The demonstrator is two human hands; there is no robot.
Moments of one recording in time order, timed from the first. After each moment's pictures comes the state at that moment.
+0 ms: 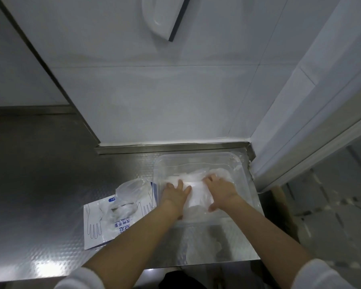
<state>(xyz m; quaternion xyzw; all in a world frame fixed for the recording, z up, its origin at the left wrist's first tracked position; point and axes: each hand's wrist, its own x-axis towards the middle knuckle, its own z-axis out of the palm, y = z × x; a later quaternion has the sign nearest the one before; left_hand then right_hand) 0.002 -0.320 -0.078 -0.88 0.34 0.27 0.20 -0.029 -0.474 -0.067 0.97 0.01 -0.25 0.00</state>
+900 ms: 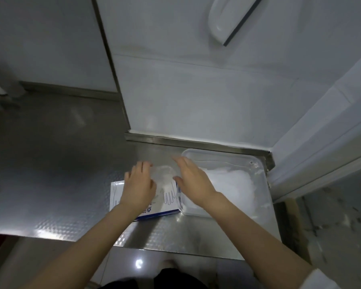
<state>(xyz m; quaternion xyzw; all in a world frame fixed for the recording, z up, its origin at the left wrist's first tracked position) -0.021 -0.178 -0.015 -0.97 0.07 0.03 -0.22 -0.025 -0.341 0.009 0.96 0.13 -0.05 -0.25</state>
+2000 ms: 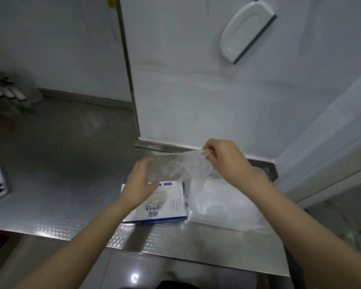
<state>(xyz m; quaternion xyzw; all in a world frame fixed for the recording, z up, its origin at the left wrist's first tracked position) -0.009 -0.152 -0.006 -0.91 0.04 0.03 -0.42 -0.009 -0.377 0.095 0.97 0.09 0.04 -0.24</state>
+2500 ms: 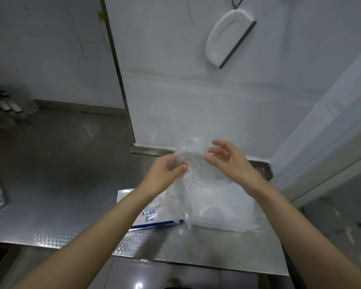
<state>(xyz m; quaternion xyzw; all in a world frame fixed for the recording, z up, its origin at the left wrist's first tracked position) -0.013 -0.215 0.065 -0.78 0.08 0.11 -0.61 -0.030 -0.401 0.093 0.80 -0.05 -0.03 -0.60</state>
